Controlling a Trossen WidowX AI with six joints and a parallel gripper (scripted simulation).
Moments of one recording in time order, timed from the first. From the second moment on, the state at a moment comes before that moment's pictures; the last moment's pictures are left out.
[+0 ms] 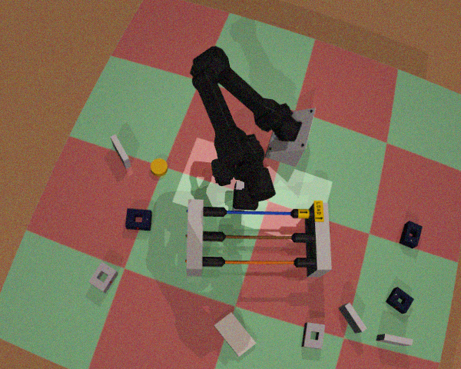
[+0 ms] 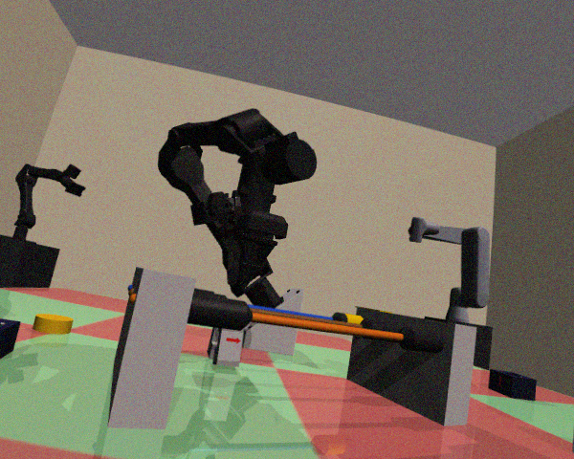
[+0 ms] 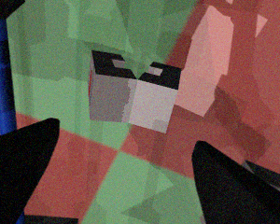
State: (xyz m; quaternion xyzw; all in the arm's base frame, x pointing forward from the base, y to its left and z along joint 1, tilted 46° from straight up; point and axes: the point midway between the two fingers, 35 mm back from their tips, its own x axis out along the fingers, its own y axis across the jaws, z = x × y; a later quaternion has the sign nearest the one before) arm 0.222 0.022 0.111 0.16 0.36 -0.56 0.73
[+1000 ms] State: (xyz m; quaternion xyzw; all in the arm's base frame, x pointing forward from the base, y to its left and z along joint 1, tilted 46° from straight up) arm 0.227 -0.012 0.077 0.17 0.35 -0.57 0.73
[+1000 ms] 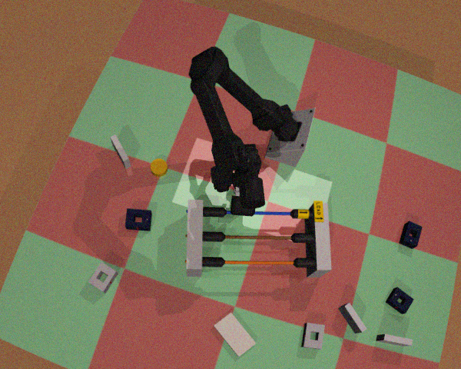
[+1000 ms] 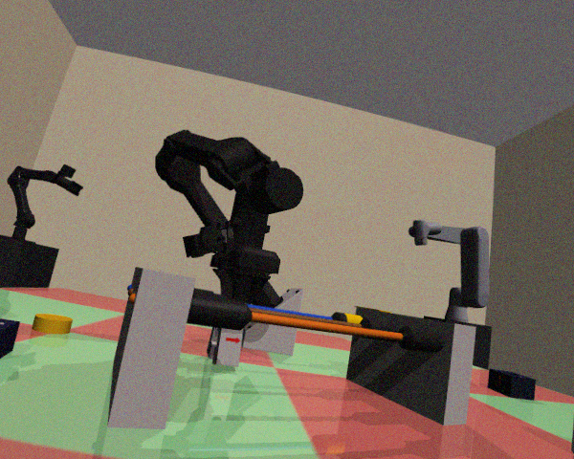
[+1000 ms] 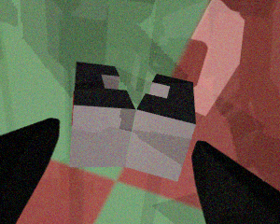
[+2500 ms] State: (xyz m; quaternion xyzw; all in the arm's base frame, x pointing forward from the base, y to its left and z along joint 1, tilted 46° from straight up) arm 0.219 0.046 0.134 0.18 0.35 -0.54 0.75
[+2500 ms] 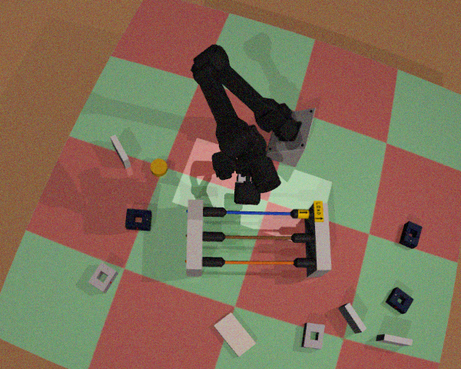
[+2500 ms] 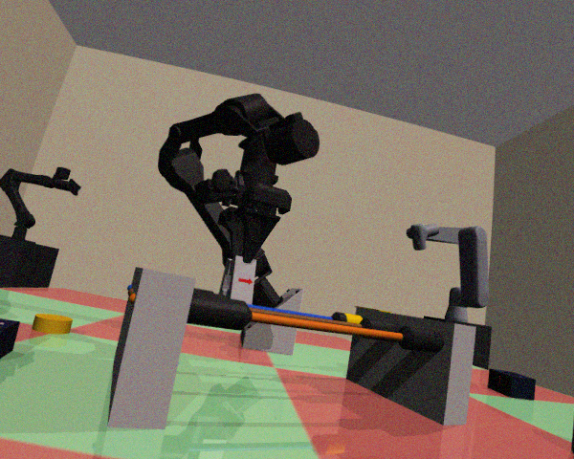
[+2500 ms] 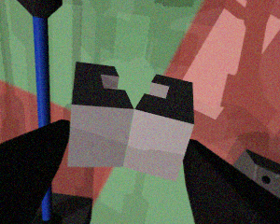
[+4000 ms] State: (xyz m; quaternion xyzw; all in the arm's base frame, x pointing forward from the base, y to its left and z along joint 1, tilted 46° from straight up) arm 0.264 0.052 0.112 0.20 0.35 -0.46 0.80
